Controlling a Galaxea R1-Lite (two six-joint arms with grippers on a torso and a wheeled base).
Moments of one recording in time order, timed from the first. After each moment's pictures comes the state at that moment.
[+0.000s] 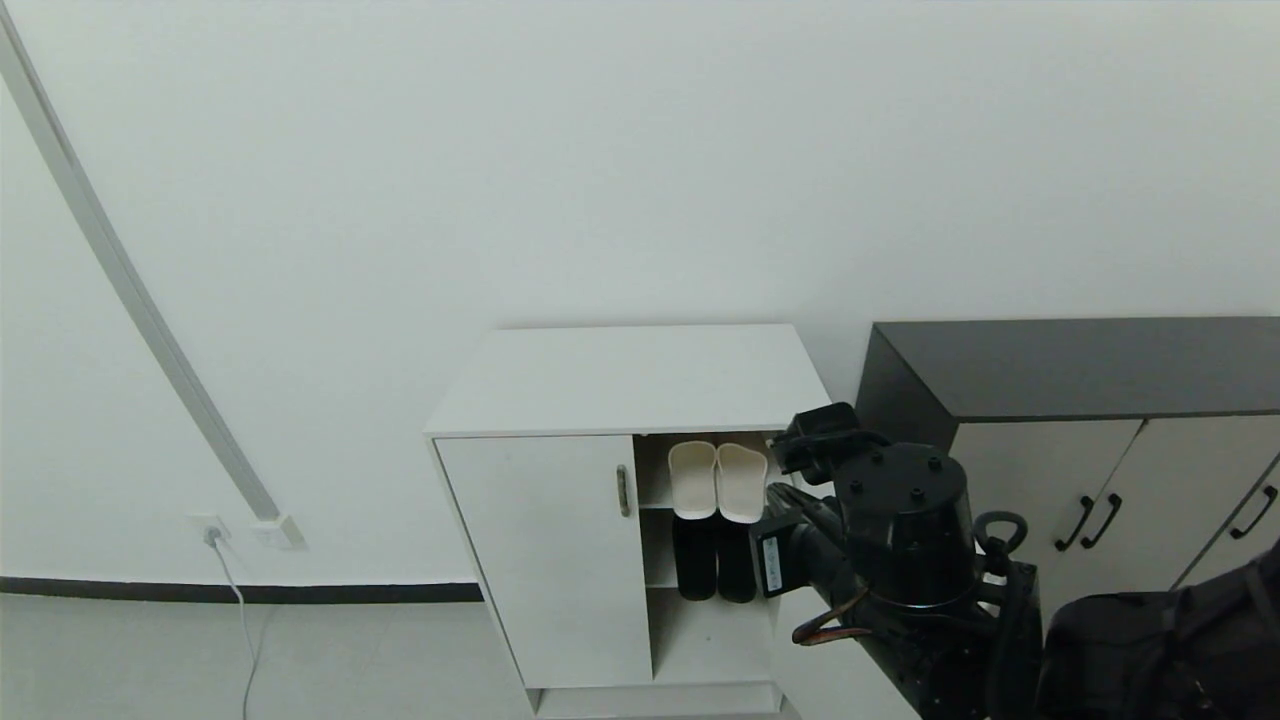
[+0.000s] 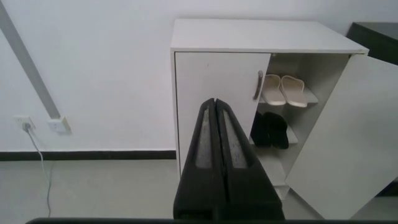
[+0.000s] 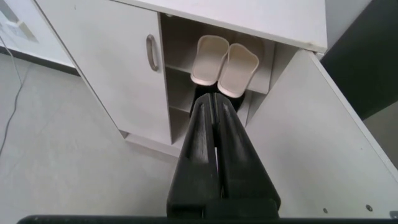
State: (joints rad) left arm 0.00 0.00 0.00 0.00 0.03 -0.02; right arm 0.92 1.86 -0.77 -0.80 -0.60 0.13
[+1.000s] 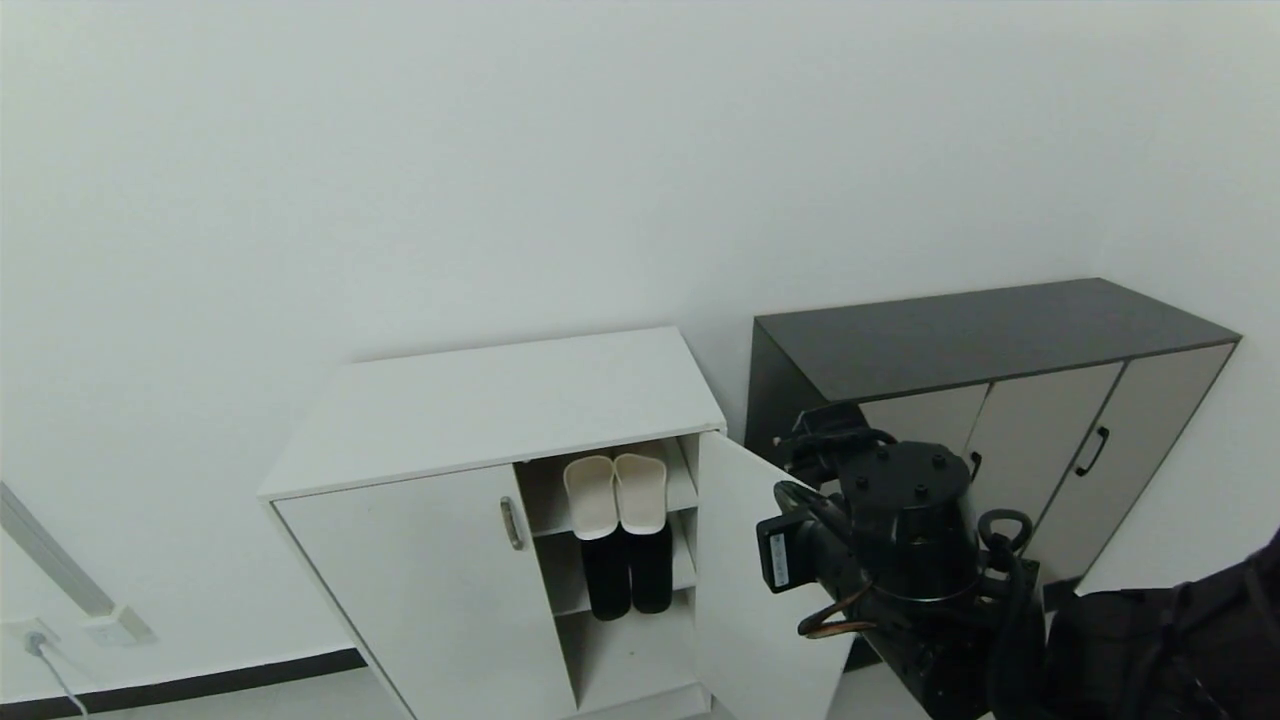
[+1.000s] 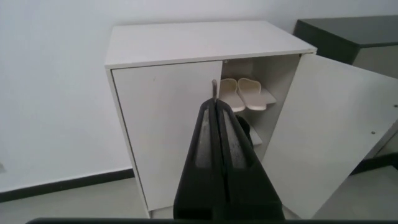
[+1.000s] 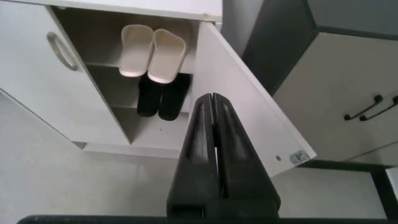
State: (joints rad) left arm 0.00 0.00 0.00 0.00 0.03 -0.02; right arm 0.89 1.87 -0.76 -0.81 -0.60 0.12
